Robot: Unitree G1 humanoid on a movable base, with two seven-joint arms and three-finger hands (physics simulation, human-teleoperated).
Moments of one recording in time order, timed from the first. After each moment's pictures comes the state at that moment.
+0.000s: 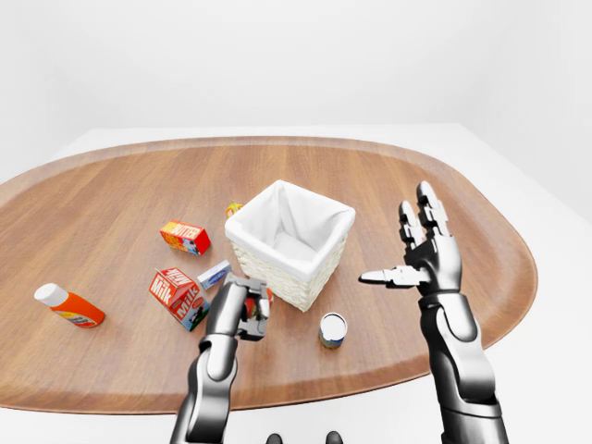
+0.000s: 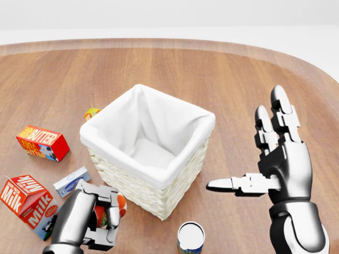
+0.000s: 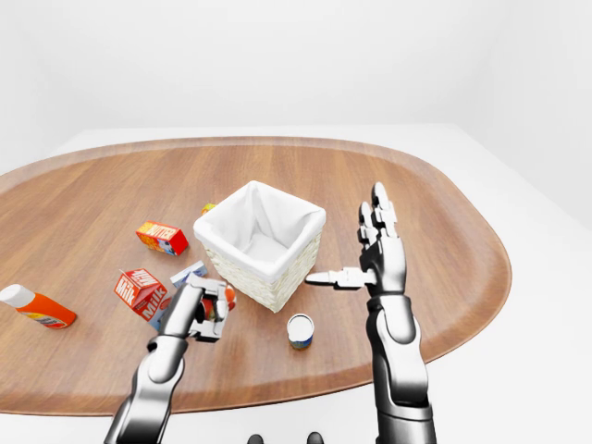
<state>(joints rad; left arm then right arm) 0.10 0.03 -0.09 -0.10 0.61 0.09 -0.02 -0.06 -0.05 -0.12 -0.29 0.19 0.09 0.05</state>
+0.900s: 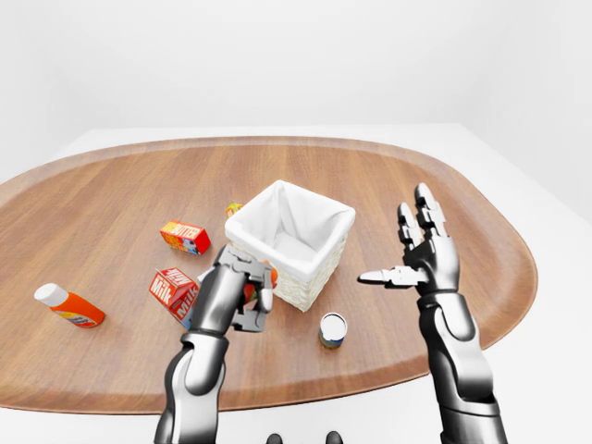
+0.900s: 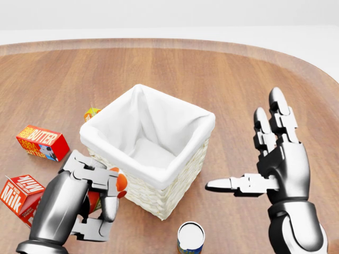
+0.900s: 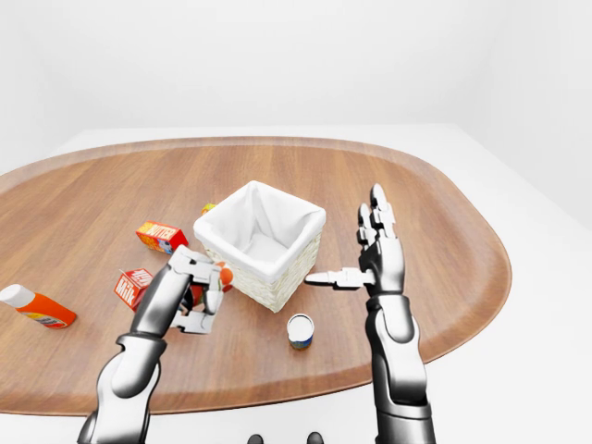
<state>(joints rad) 0.15 0.03 -0.10 -0.51 0.68 0.09 -0.20 -0.06 -0.05 -0.11 -0.27 0.19 0.09 0.05</state>
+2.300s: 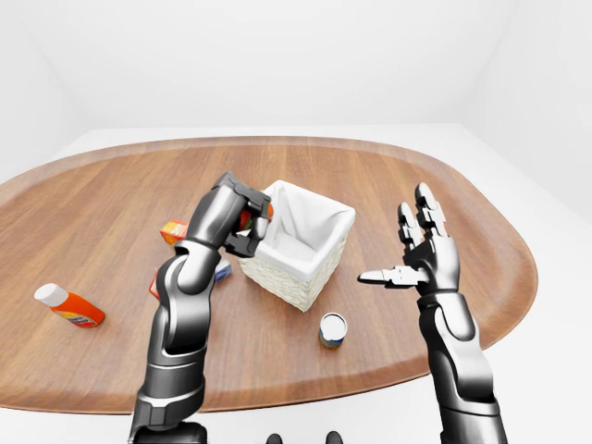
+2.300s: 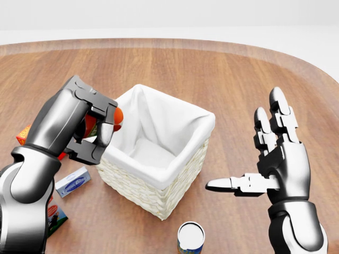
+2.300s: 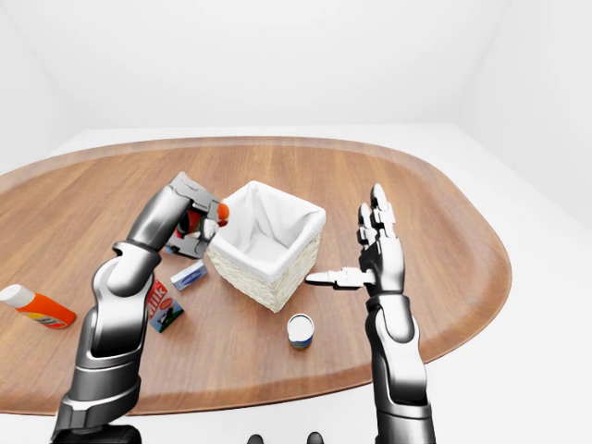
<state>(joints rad) -0.38 0.13 0.04 -0.25 0.68 0.09 -0.38 -0.06 -0.05 -0.12 -0.27 0.19 0.09 0.05</state>
